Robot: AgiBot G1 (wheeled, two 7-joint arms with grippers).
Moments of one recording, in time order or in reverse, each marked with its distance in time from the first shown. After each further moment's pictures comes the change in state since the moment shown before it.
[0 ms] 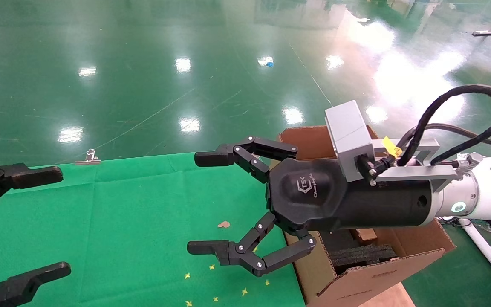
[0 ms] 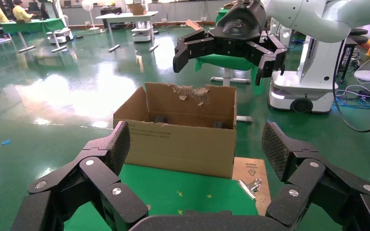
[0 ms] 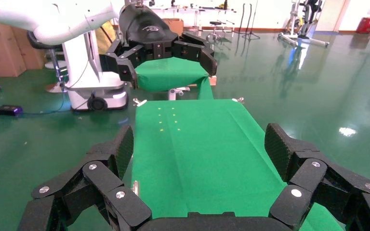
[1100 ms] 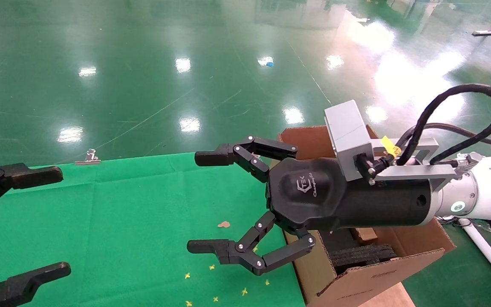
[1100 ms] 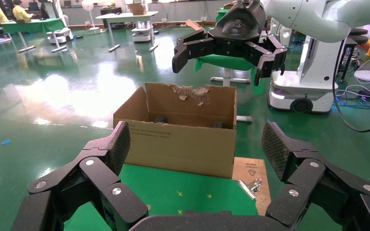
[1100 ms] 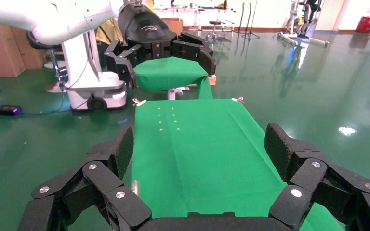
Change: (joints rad) left arm 0.000 0.000 0.000 0.000 0.000 0.000 0.000; right arm 0.003 0.000 -0.003 -0.003 -0.001 0.001 0.001
